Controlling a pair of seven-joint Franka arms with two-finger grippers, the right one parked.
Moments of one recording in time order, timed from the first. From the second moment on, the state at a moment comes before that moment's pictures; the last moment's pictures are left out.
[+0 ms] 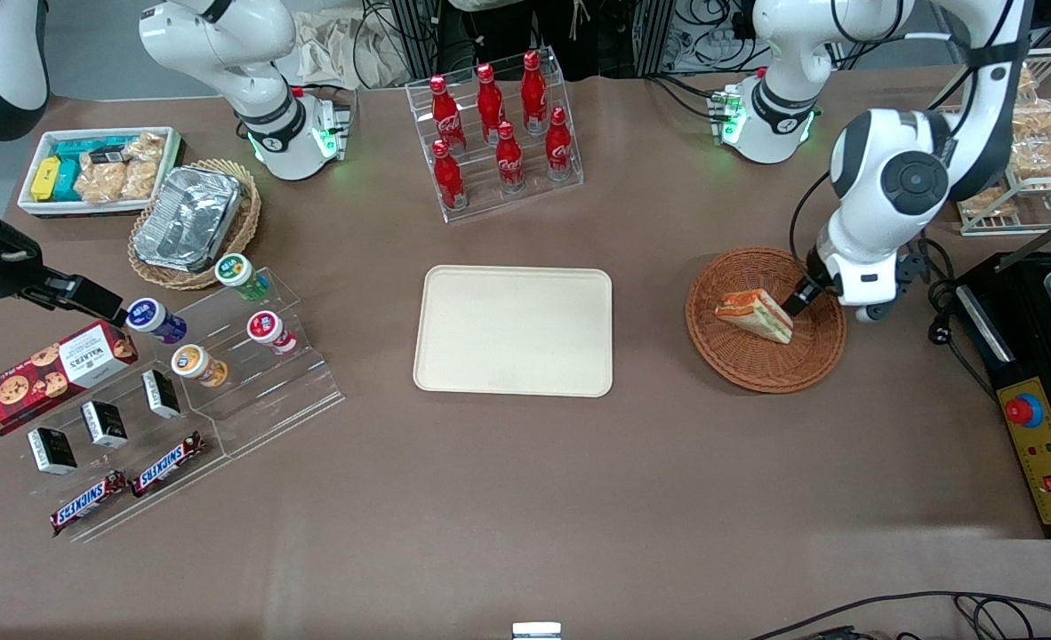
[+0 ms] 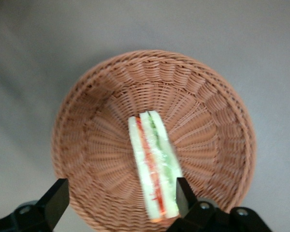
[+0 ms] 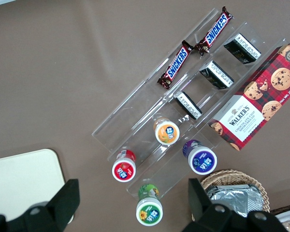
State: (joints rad) arm 0.03 -0.06 -0.20 -2.40 0.06 2.28 -1.14
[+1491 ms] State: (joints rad) arm -0.06 0.14 -0.20 -2.39 0.17 2.43 -1.57
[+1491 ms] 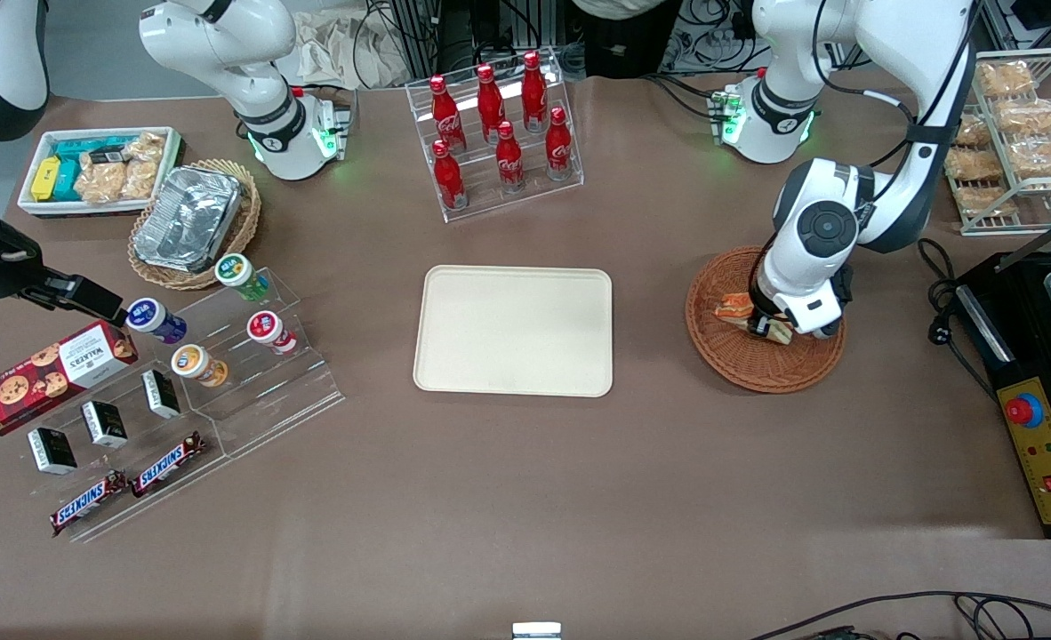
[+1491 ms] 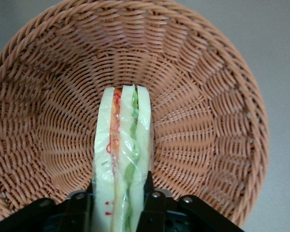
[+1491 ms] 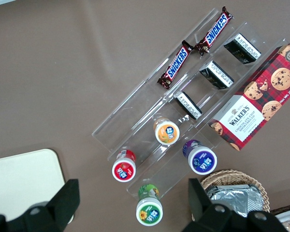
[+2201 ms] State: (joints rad) arm -0.06 0.11 -0.20 -1.90 0.13 1.80 -1.21
